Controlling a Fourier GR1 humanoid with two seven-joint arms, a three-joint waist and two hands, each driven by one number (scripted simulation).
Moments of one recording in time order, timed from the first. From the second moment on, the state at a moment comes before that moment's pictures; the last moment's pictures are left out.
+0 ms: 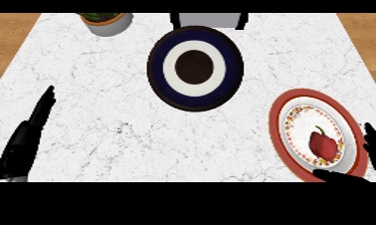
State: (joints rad) left arm 0.09 0.45 -0.03 -1.48 -0.02 0.15 -0.13; right arm 0.31 -0.61 0.13 -1.66 -0.13 -0.43 0.30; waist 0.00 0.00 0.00
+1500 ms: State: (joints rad) left arm 0.04 0.34 0.03 -1.51 -0.14 0.01 -0.14; right arm -0.11 -0.58 0.13 -1.29 0.21 -0.08 0.05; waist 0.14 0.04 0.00
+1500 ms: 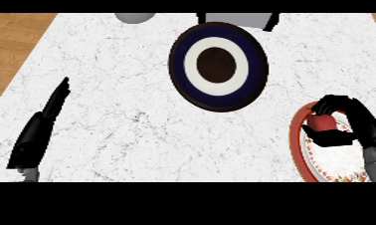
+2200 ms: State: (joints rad) left arm -0.04 0.31 -0.01 -1.50 -0.16 0.00 -0.12; right arm -0.54 -0.72 0.12 -0.93 0.32 0.03 -0.36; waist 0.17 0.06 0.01
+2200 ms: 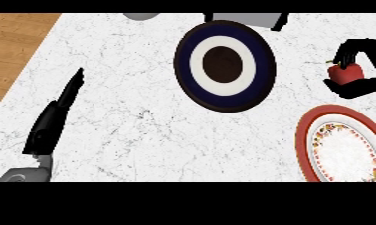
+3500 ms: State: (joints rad) left arm 0.06 0.31 0.05 -1.50 -0.17 0.04 -0.13; right arm -1.12 -0.46 0.07 -0.42 0.27 0.24 -0.84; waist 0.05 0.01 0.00
